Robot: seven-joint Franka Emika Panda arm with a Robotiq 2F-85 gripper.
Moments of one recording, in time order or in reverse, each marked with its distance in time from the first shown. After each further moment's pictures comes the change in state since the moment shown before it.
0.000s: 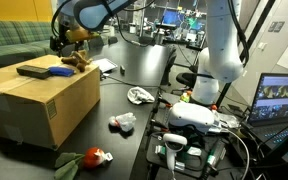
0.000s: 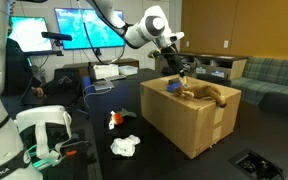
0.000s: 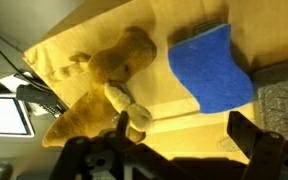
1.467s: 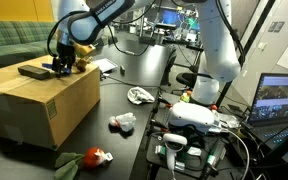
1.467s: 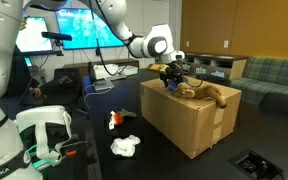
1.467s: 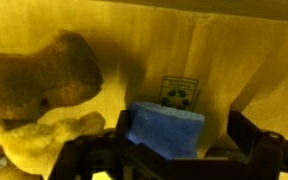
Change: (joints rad) arm -0.119 0.139 0.145 0.007 0.275 0.112 -0.663
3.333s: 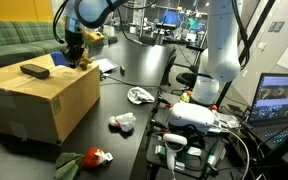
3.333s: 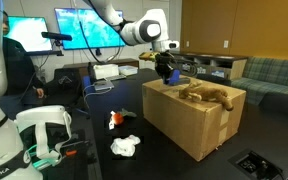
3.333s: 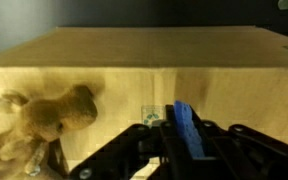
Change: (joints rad) arm 0.000 -0.193 -0.003 -0.111 0.002 -0.174 0.087
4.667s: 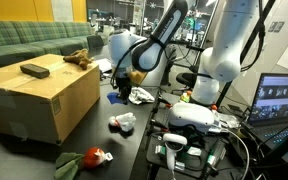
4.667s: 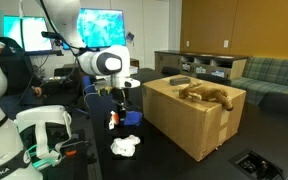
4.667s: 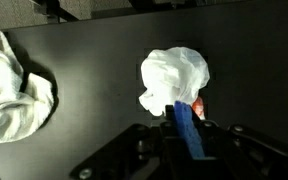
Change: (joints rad) arm 0.002 -0.230 0.097 -0.706 -0.084 0.139 0.376
